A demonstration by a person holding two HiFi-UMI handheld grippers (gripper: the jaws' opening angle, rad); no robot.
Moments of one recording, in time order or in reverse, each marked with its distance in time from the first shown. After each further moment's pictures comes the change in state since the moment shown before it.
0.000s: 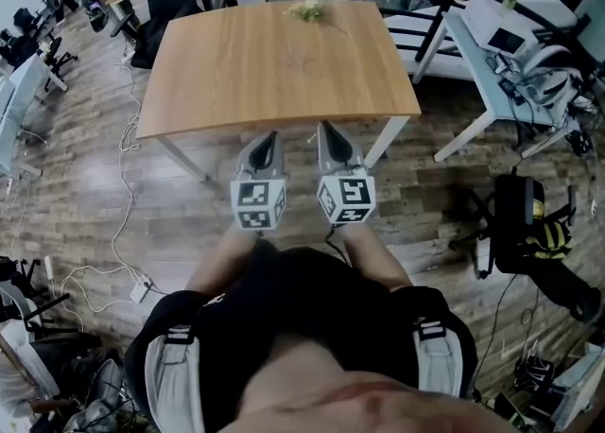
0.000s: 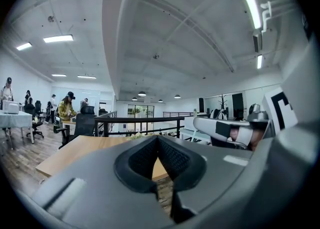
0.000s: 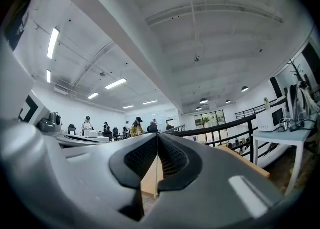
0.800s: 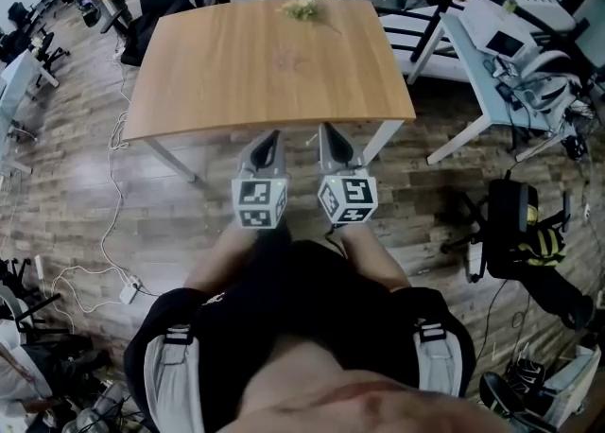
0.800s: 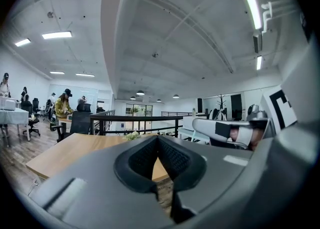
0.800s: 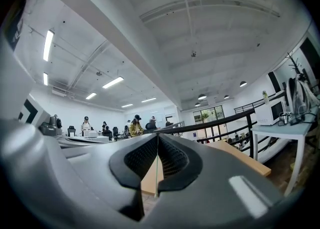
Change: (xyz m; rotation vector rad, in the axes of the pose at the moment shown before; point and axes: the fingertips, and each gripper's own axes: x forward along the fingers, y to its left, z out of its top) left arm 0.046 -0.014 -0.018 -0.014 -0.003 -0.022; right arm 0.018 -0.042 -0.021 0.038 0.030 -0.005
